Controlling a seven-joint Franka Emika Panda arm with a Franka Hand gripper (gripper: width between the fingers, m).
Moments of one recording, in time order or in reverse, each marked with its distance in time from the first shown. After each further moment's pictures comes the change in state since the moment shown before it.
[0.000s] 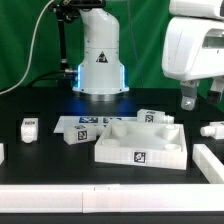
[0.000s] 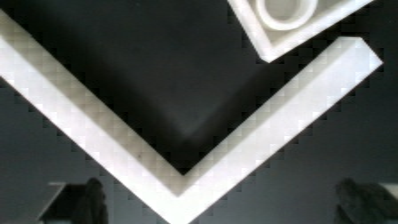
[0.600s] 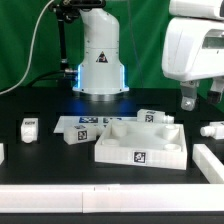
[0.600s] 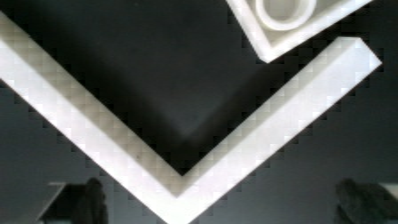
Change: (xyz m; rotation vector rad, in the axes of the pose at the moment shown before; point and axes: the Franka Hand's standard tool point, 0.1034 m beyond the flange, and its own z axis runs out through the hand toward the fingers) arm -0.003 0.001 0.000 -0.002 0.004 0.031
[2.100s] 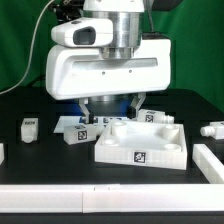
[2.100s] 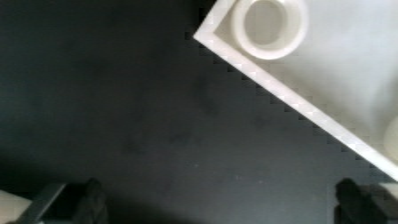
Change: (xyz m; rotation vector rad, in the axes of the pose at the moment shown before) arm -0.114 0.062 0.046 0.078 0.009 0.366
